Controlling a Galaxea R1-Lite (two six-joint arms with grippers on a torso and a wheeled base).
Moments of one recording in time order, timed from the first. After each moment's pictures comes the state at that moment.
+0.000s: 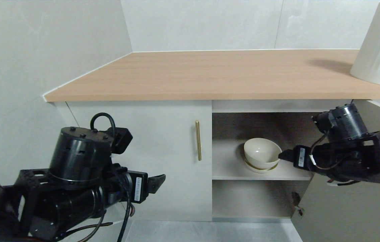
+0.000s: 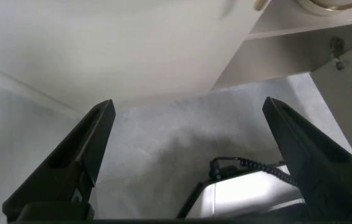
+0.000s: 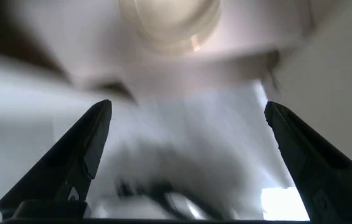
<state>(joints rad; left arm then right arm) -0.60 1.51 -0.69 -0.21 0.30 -0.28 0.45 1.64 -0.92 0.02 -0.30 0.54</state>
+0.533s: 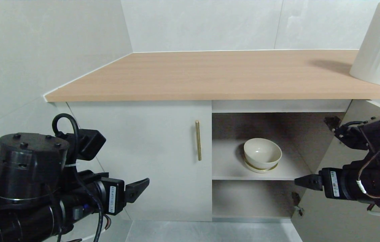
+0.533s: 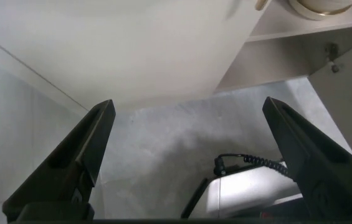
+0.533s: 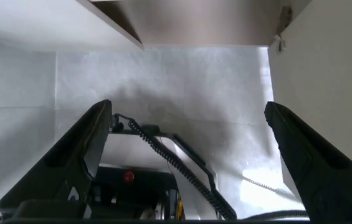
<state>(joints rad) -0.59 1.35 -0.62 -0.17 0.30 -0.26 0.51 1.41 -0.84 0.23 -0.19 0.46</state>
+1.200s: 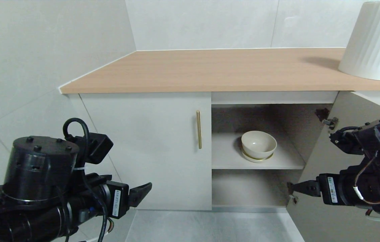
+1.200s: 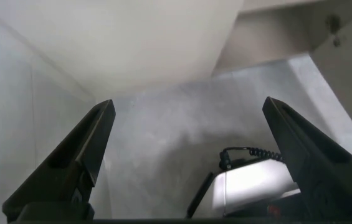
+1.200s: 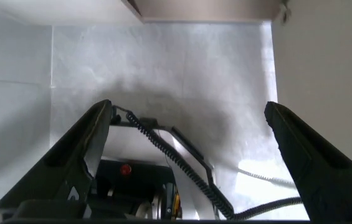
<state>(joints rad) -0.60 1.38 -0.61 -0.17 0.30 -0.23 0.52 1.43 -0.82 0.23 -0.19 0.46</state>
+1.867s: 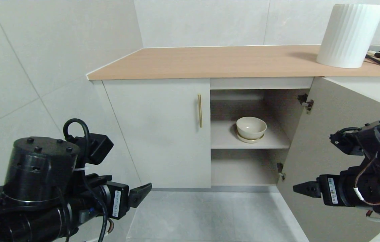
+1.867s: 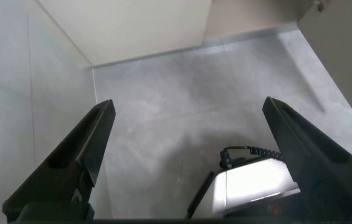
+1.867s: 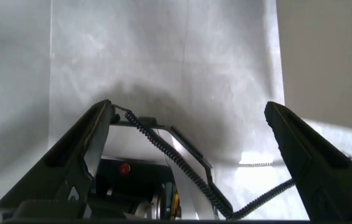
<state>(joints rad) -0.60 1.38 -0.61 -0.17 0.30 -0.23 0.52 1.42 -0.82 0.23 -0.19 0.46</state>
